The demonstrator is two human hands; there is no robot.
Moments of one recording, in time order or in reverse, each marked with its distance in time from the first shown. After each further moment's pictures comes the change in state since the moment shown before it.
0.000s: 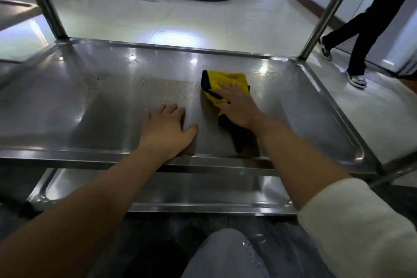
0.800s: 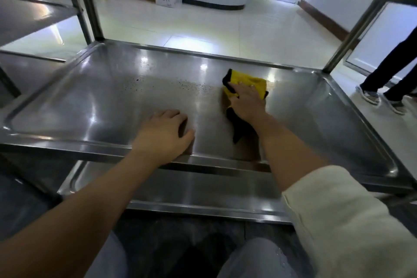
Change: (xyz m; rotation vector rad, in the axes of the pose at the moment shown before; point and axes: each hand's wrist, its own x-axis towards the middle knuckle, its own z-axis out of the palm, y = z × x) left_hand -0.030 -0.083 -0.031 -0.039 0.071 0.050; right_hand 0.041 -0.063 0.022 -0.022 0.064 0.224
